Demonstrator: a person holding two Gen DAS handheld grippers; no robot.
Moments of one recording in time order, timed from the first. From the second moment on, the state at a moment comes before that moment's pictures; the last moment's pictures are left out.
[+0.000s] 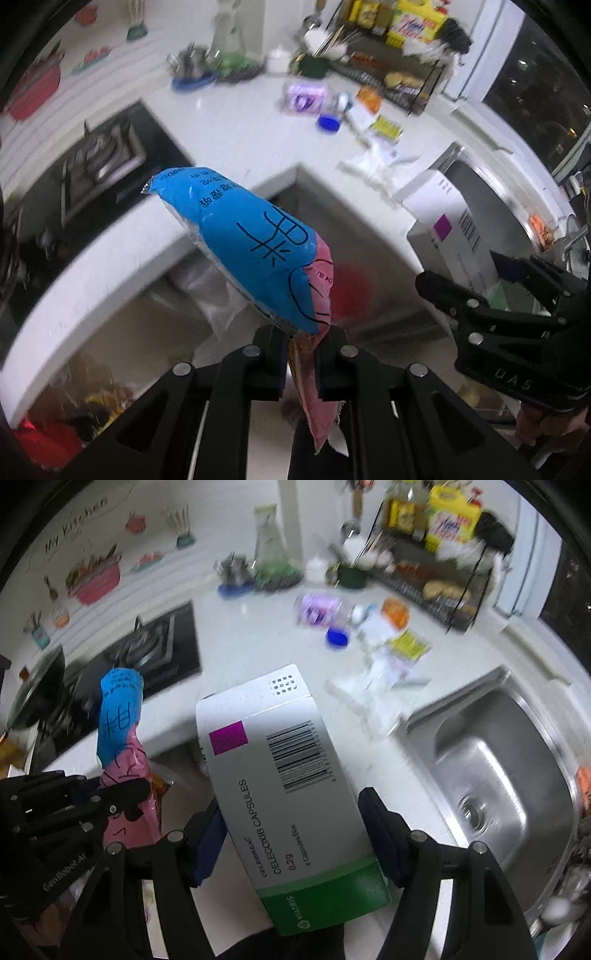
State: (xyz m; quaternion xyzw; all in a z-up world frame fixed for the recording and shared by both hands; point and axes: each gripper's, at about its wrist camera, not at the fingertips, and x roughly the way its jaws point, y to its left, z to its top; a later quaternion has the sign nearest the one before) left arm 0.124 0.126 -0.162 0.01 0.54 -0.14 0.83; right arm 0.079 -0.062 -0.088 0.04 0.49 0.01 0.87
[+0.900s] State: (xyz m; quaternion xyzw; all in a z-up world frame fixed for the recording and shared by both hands) left arm 0.152 0.098 -0.547 -0.02 0.68 -0.22 0.69; right arm 0.118 -0.080 -0.454 0.05 0.62 -0.05 0.78
